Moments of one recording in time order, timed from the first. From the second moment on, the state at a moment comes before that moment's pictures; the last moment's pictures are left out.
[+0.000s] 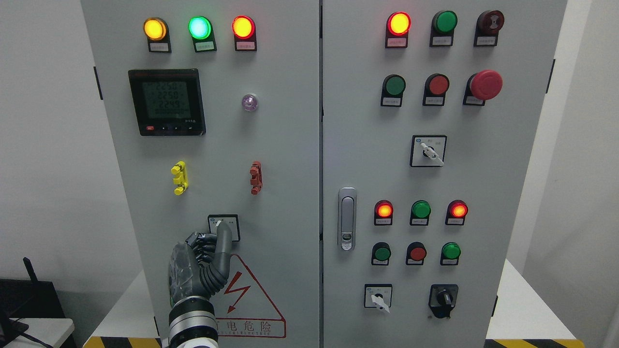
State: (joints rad) left arm -0.50 -0.11 -0.16 -1.85 -0.26 0.68 0.41; right arm 0.12 0.12 0.00 -0.11 0.00 0.01 -0.06
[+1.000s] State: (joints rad) left arm -0.50 -0.11 -0.17 -1.85 -0.25 0.68 0.41; right arm 0.12 0.12 0.00 -0.11 0.00 0.01 -0.06
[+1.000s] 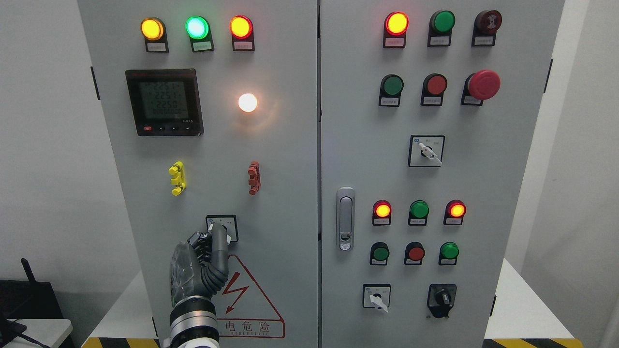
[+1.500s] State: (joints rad) left arm -0.50 -0.11 -0.16 -1.85 -0.25 0.68 0.41; right arm 0.12 0.12 0.00 -0.11 0.00 0.01 -0.06
